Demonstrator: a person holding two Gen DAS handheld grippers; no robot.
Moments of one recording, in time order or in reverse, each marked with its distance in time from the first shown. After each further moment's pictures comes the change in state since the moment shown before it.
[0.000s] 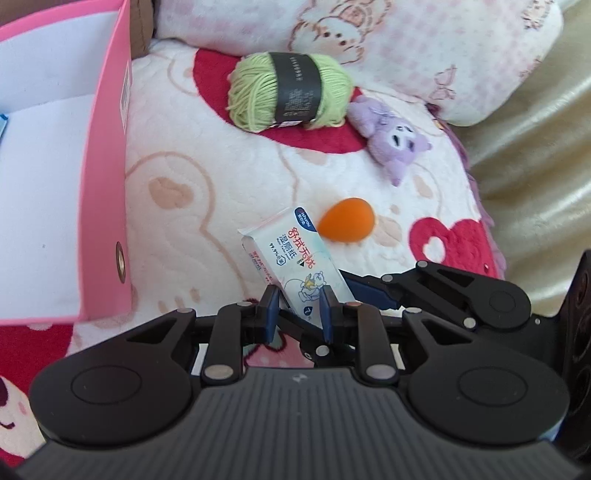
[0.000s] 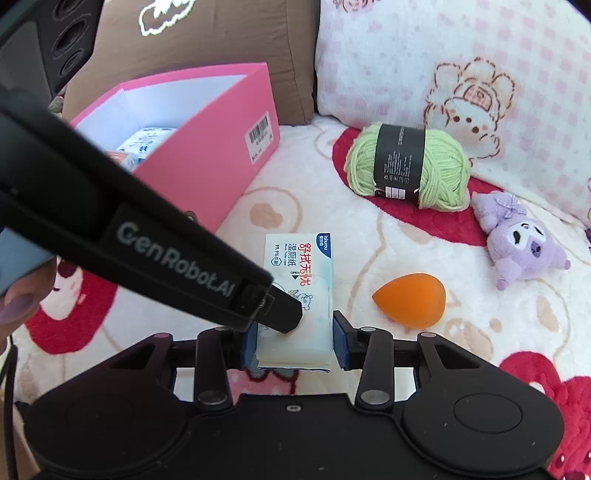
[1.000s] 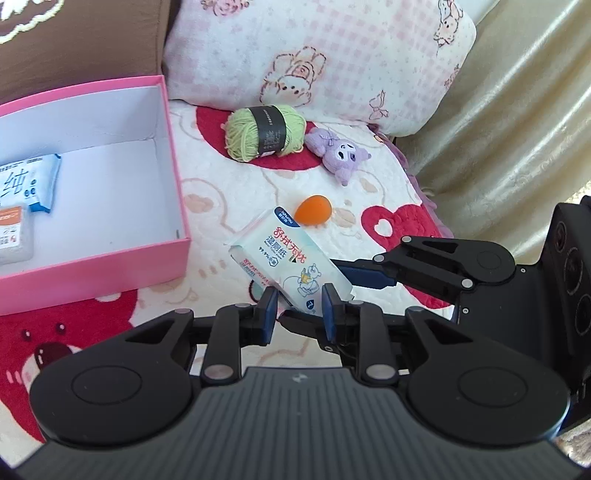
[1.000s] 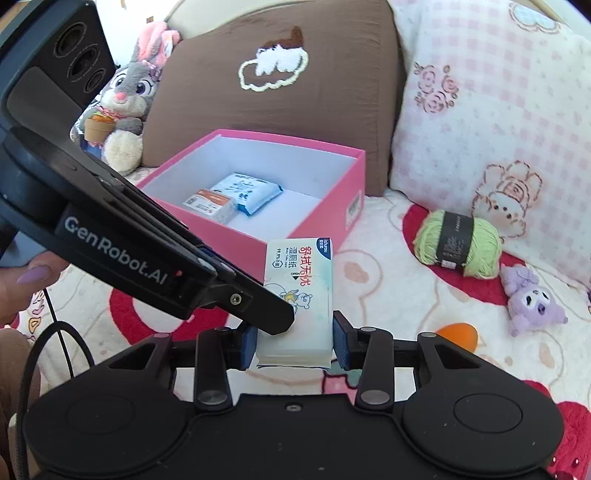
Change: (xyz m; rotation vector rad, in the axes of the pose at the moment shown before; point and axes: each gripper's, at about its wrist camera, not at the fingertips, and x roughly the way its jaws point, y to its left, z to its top) left arm -0.126 0.016 -0.054 0.130 -0.121 -0.066; right arm -0.069 0.105 -0.003 -0.131 -0.143 0.102
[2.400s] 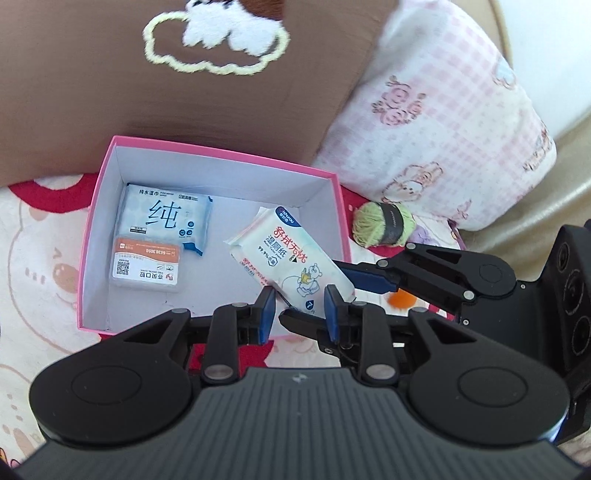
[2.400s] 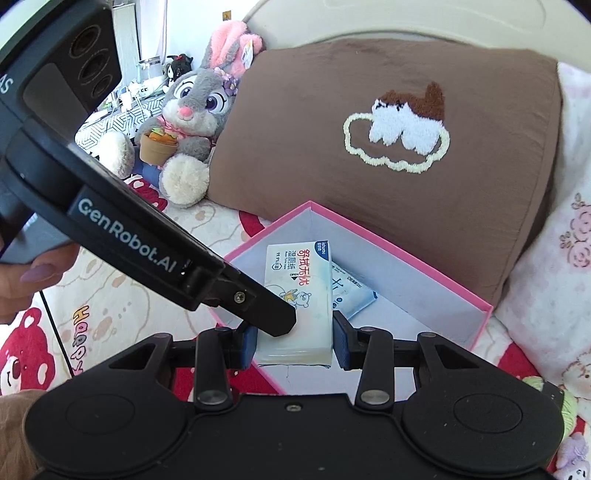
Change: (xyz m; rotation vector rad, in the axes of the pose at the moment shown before) left arm -0.101 0.144 0.075 -0.294 -0.069 0.111; right arm 0.078 0.070 0.164 -0.157 0.024 0.198
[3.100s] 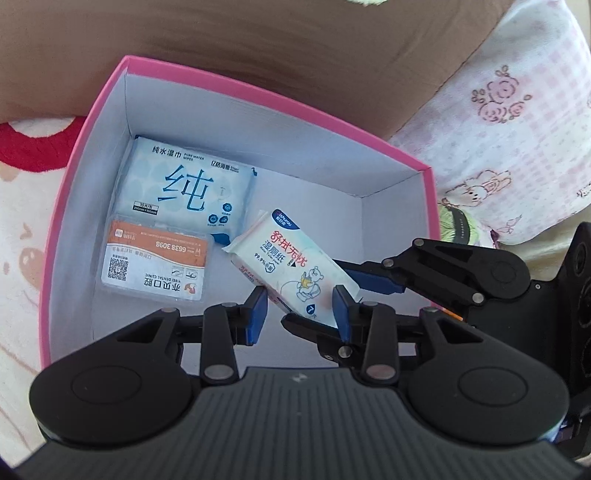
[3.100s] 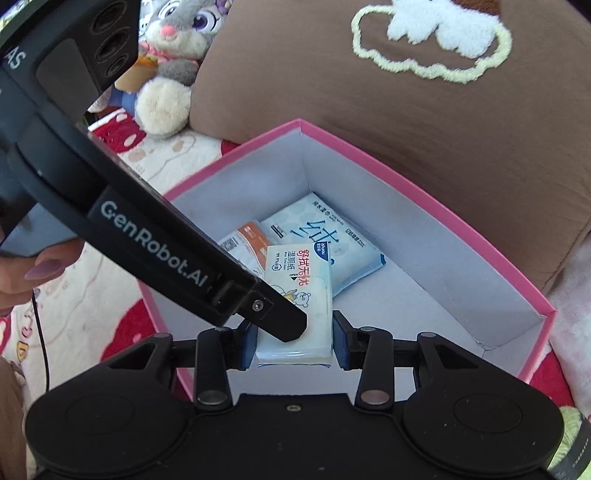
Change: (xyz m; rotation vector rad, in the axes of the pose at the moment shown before) left arm 0.107 0.075 0.014 -0.124 0.099 -0.003; right arm 0.116 -0.032 -0.006 -0.081 0.201 0.037
